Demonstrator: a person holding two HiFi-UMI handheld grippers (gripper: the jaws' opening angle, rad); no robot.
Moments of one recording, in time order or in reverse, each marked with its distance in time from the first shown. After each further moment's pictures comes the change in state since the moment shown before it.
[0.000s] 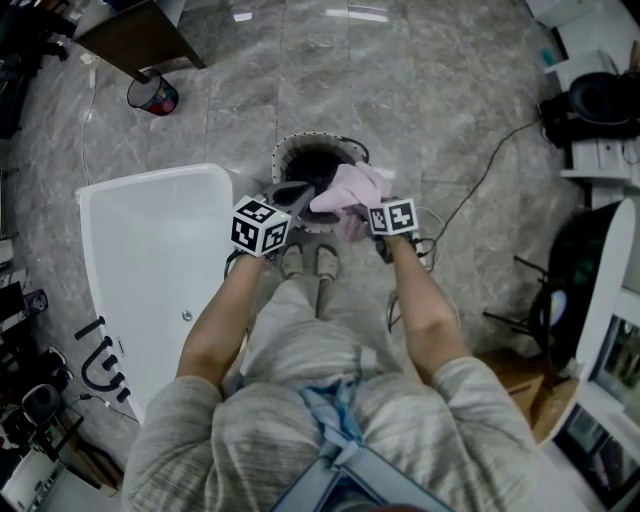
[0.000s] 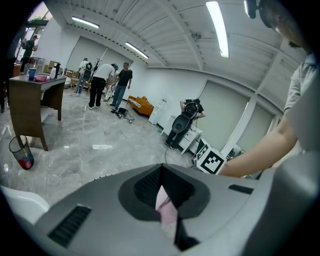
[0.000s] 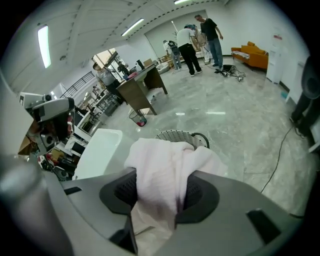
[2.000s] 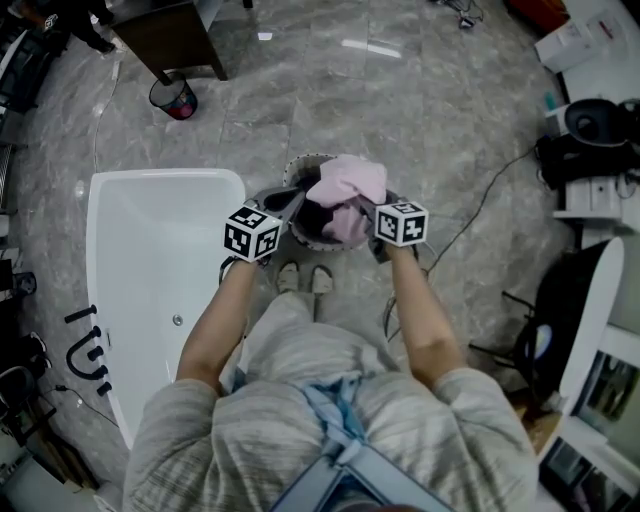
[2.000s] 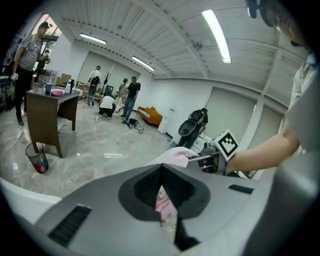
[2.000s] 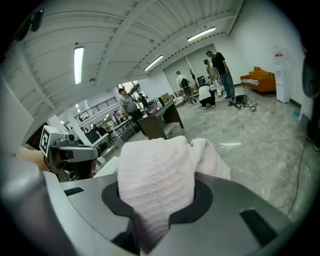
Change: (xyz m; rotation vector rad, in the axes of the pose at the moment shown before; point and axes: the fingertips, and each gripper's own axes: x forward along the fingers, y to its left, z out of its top) left arm -0.070 0.022 0.028 -0.006 -0.113 0.123; right arm -0.073 0.085 0.126 -0.099 -0.385 0.151
